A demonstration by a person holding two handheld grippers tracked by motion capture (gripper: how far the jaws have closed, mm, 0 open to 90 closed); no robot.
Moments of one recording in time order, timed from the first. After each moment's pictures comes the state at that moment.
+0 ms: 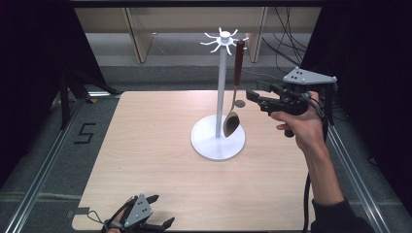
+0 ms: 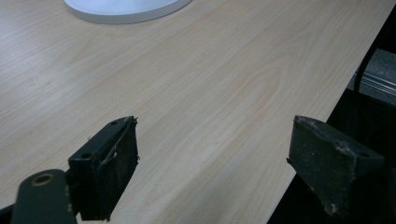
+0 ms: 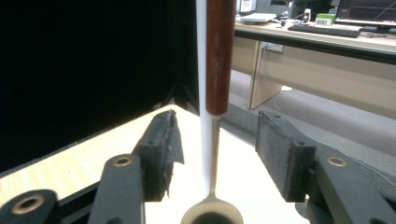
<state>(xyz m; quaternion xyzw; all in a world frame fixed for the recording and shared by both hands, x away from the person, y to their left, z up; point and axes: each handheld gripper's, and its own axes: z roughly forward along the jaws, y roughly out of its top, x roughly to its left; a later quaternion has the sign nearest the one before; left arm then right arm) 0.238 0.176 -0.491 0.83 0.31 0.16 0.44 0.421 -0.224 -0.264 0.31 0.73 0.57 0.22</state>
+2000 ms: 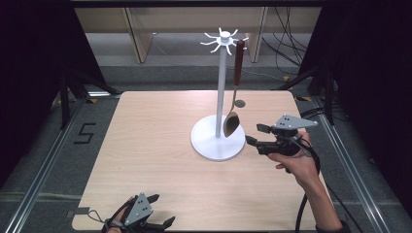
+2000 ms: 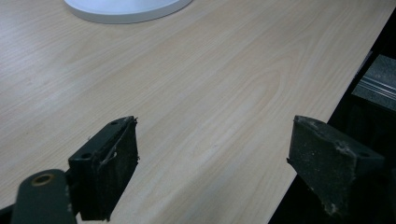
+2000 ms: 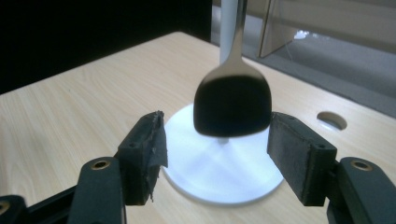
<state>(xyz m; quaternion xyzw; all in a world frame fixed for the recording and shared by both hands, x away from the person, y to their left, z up) 0.239 0.175 -0.490 0.83 0.31 0.16 0.44 0.392 -0.237 -0.372 0.33 0.79 0.49 0.18</state>
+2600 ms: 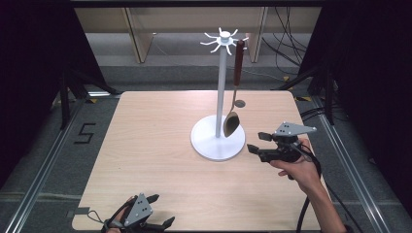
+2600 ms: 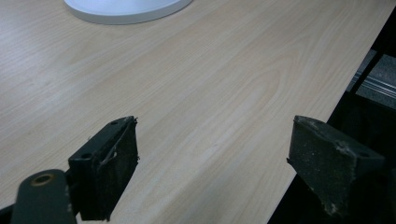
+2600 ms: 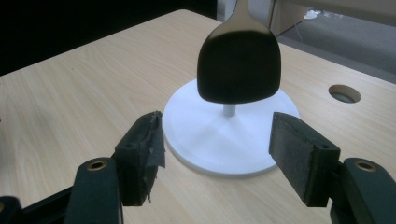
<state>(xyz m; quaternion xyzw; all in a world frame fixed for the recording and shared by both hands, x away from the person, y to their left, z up) 0.238 0.175 -0.490 0.83 0.32 0.16 0.44 0.386 -0.246 -0.391 0.33 0.80 0.48 0.15</state>
